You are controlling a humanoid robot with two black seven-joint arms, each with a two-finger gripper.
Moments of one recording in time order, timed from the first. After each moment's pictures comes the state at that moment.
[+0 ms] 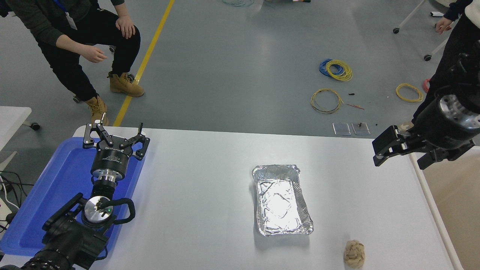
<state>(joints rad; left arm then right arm) -0.50 0.13 -1.12 -0.54 -0.09 -0.62 -0.36 2.24 -0.51 -1.34 1.47 -0.29 0.75 0.02</state>
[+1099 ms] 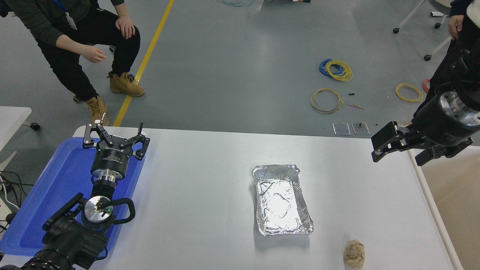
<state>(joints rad) -0.50 0.14 -1.12 -0.54 -0.09 -0.62 -0.36 2.24 -0.53 -1.33 1.47 -0.29 0.74 0.02</state>
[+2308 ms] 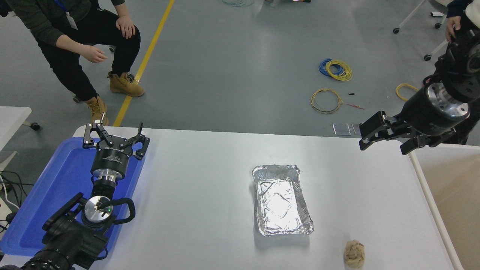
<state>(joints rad) -0.50 0.13 -1.12 -0.54 -0.09 -0.62 -0.36 2.13 -0.51 -1.20 1.32 -0.29 0.74 0.02</state>
